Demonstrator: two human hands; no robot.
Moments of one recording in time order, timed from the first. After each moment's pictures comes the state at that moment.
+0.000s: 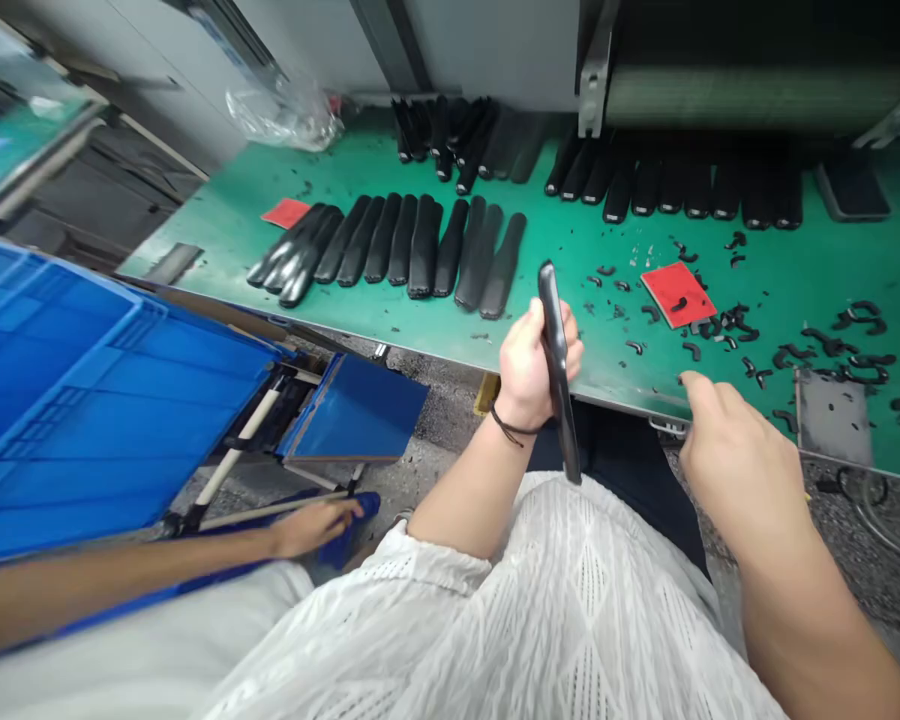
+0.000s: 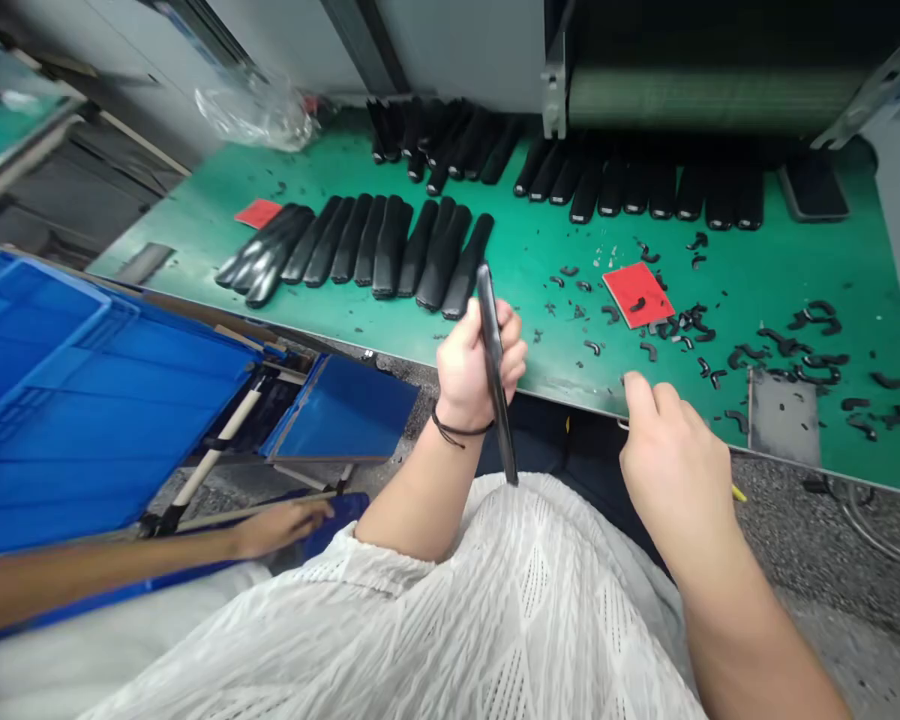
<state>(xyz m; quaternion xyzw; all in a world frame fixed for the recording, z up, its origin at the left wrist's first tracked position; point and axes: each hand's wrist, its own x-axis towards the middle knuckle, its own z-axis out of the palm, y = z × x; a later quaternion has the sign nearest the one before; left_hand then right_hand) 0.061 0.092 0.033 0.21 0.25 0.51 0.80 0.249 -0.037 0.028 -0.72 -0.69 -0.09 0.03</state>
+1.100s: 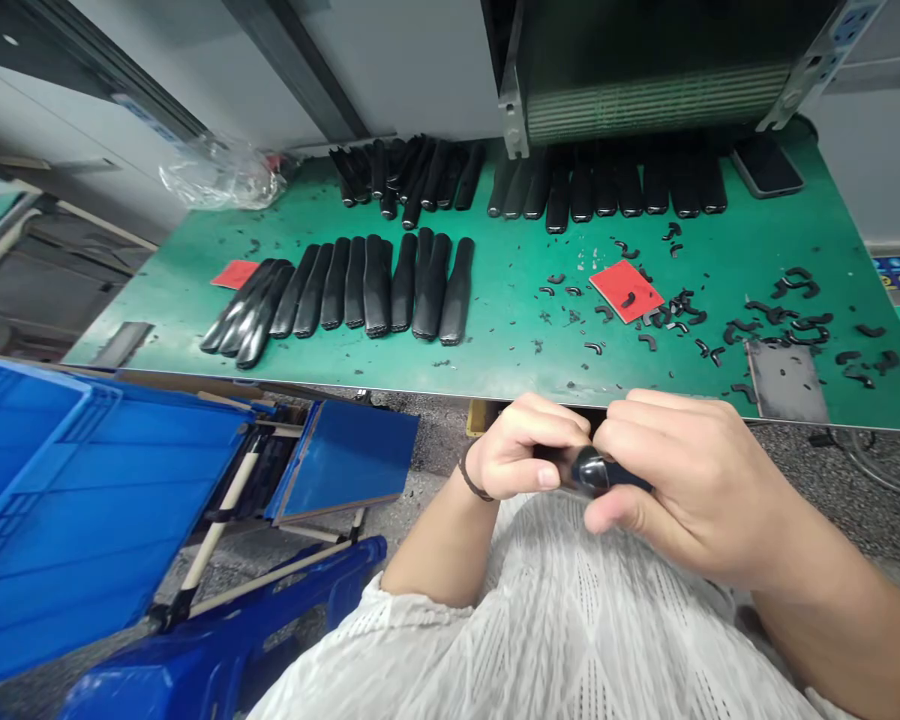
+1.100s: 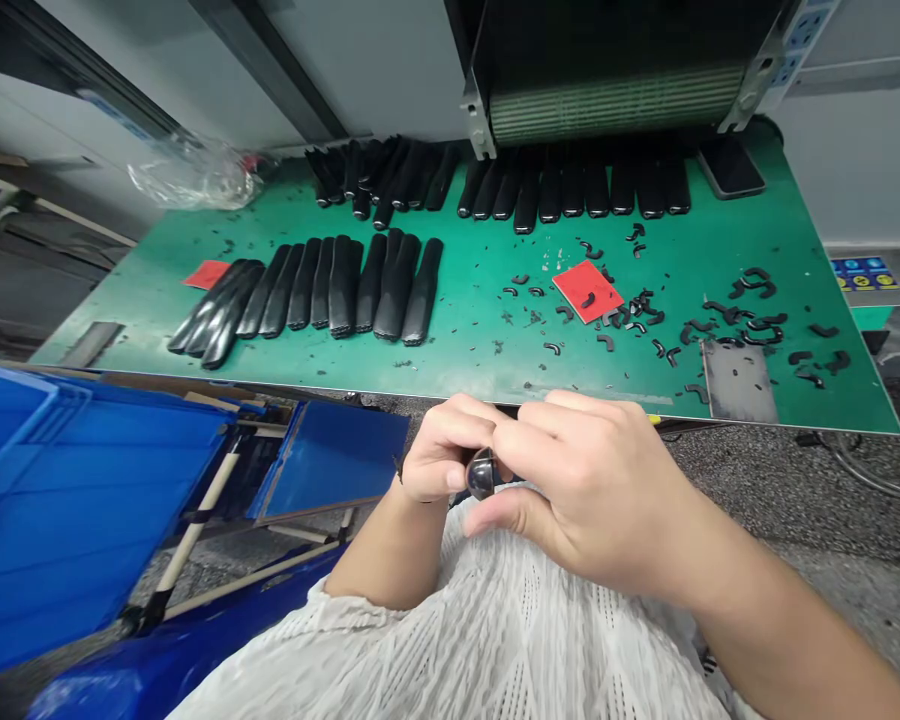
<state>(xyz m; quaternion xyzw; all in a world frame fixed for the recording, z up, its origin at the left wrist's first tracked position) 0.037 0.064 0.020 0.70 0.02 0.30 0.65 0.228 -0.033 0.098 -0.47 -0.81 0.17 0.31</state>
